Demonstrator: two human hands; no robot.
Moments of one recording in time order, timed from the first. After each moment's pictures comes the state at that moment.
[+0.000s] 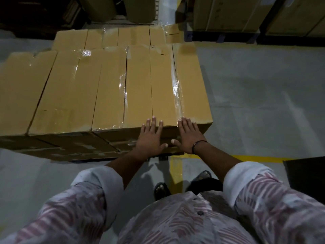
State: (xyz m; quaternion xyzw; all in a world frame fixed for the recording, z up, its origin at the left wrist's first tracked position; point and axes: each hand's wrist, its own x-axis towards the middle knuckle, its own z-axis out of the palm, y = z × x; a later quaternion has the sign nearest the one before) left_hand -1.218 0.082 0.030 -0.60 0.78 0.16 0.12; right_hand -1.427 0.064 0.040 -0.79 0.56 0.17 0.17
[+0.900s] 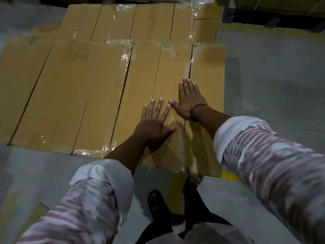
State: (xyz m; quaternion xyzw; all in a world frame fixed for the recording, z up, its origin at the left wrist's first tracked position) left_hand -1.232 -0.127 0.008 -0.64 0.75 0.14 0.09; right_hand -1.404 -0.260 0.017 -0.85 0.49 0.15 0.14
